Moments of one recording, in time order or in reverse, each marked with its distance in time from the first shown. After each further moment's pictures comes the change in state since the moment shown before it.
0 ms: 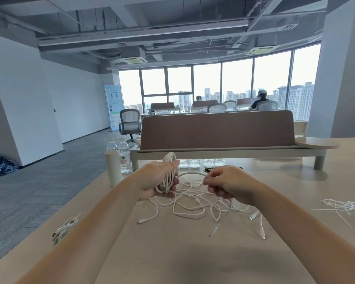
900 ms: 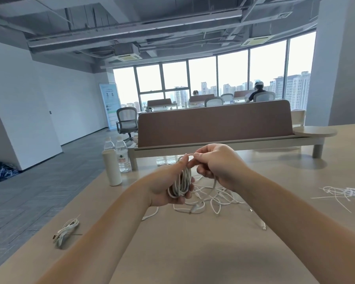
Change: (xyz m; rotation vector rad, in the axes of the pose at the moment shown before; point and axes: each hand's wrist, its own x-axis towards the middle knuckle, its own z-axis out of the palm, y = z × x) left_hand 0.000 -0.010 0.026 -0.033 -0.189 -0.101; right_hand -0.004 -0.039 0.025 0.334 0.227 -0.117
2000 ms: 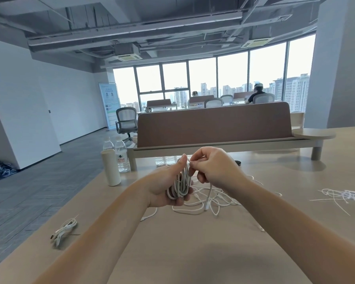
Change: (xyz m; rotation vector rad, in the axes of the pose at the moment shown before) left_hand 0.000 -0.001 0.000 -0.034 -0.005 0.007; right_hand -0.002 0.010 0.001 -0.260 -0.016 -0.170
